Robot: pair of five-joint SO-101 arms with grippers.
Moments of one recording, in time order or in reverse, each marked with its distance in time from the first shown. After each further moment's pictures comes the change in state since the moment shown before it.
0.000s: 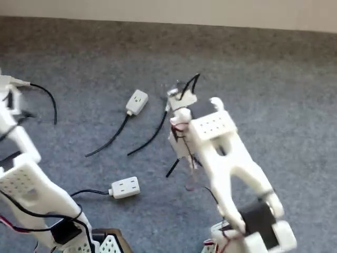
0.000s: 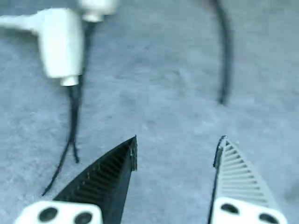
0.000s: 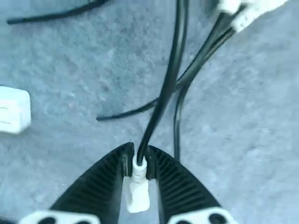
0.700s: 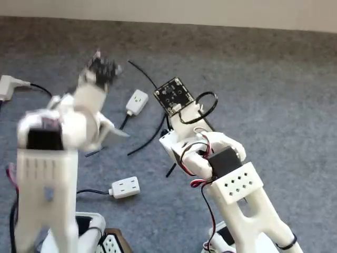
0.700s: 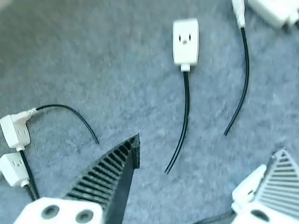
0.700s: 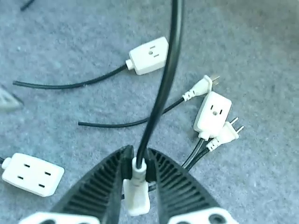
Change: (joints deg) left arm 37.3 -75.1 66.5 -17.0 -1.0; right arm -6.1 -30.0 20.0 -22.2 3.0
